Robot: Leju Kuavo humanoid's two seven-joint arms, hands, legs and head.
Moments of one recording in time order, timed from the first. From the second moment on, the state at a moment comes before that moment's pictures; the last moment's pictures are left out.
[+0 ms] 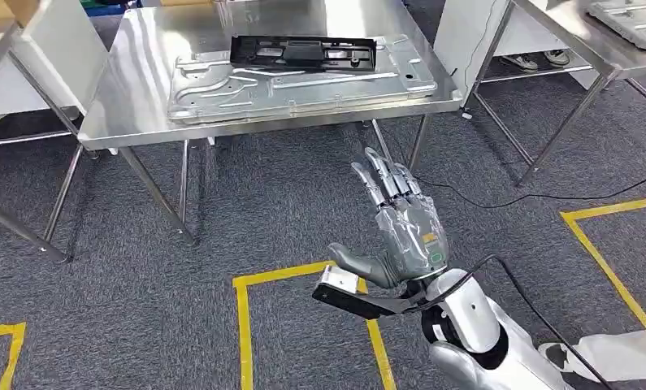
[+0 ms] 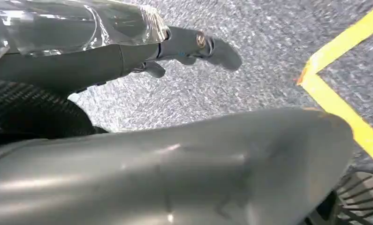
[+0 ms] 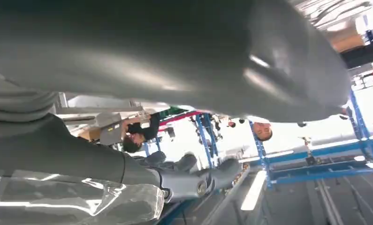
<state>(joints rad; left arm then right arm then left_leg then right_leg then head) -0.11 0.00 -1.14 -0.22 0.59 0.46 0.14 -0.36 -0.37 0.75 -1.95 1.08 -0.22 0.39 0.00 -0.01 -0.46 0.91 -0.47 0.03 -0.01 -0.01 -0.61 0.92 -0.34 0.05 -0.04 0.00</state>
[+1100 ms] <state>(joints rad) -0.12 -0.01 -1.14 -0.22 0.58 0.44 0.14 -0.19 -0.37 0.62 -1.78 0.77 -0.45 0.35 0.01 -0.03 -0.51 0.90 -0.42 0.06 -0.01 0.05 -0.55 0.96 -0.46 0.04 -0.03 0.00</state>
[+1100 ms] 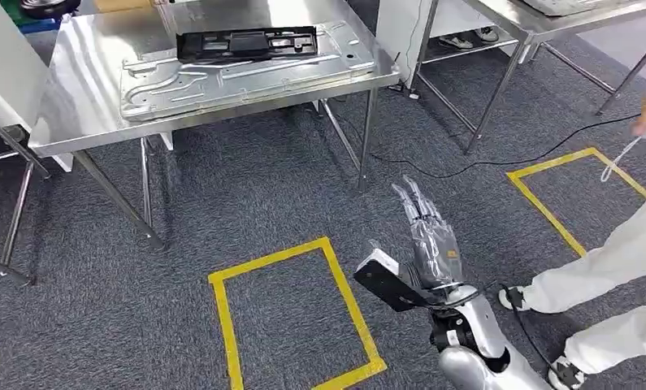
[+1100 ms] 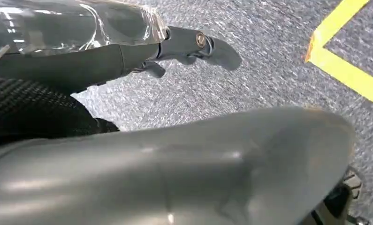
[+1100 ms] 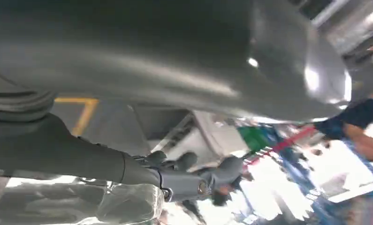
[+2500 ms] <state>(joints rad) -0.11 -0.01 -1.14 -0.21 0.59 0.44 0.13 -0.07 -0.02 0.43 -0.30 -0.07 -0.37 0.11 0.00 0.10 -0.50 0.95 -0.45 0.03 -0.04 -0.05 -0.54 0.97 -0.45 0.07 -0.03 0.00</state>
